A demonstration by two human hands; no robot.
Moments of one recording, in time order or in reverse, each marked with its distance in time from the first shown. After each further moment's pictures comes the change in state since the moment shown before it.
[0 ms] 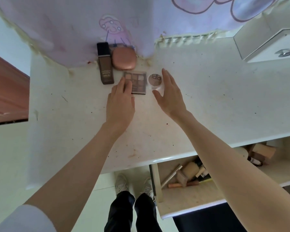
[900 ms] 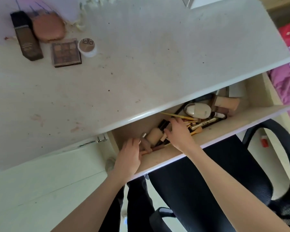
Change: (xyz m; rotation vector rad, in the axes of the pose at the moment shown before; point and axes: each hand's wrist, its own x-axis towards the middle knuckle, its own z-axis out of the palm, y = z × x) left_hand -0.207 0.087 0.133 -0.033 -0.584 0.122; right_hand -0.211 0.178 -0.025 -0.056 -0.272 0.390
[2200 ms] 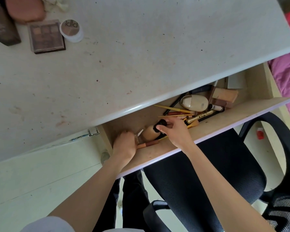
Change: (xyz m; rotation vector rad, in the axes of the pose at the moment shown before) left_hand 0.035 0.015 0.002 0.059 -0.148 -0.229; right_hand -0.018 -0.001 -0.009 0.530 -0.043 0.192
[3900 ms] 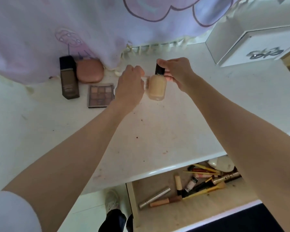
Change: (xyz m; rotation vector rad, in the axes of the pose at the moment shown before) left_hand 0.111 -0.004 -0.271 -0.175 0.752 0.244; right_hand 0.156 -0.287 -0.018 0.293 0.051 -0.243
